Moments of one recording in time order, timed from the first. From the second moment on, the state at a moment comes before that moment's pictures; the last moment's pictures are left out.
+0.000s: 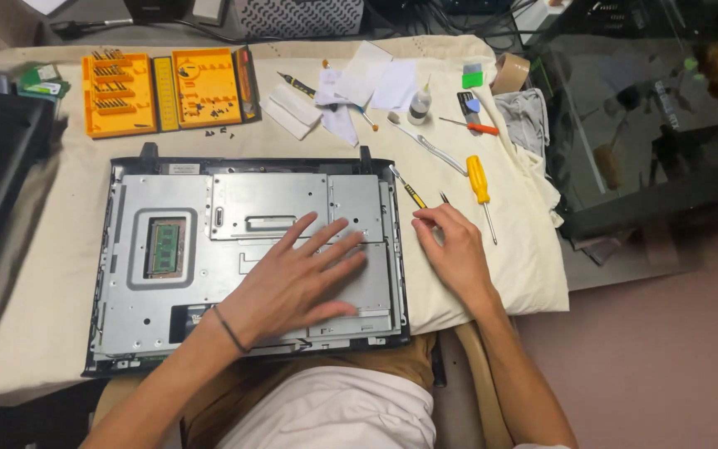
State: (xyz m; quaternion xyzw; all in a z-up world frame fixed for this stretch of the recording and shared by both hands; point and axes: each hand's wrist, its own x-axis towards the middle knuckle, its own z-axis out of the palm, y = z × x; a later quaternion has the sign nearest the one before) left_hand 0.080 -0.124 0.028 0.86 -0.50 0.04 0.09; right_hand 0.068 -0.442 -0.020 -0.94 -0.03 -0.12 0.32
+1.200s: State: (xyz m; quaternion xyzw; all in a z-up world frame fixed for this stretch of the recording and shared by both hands) left_hand 0.188 -0.112 0.023 0.95 -0.26 -0.11 0.10; right_hand 0.088 -0.425 -0.015 -0.87 0.10 -0.01 0.48
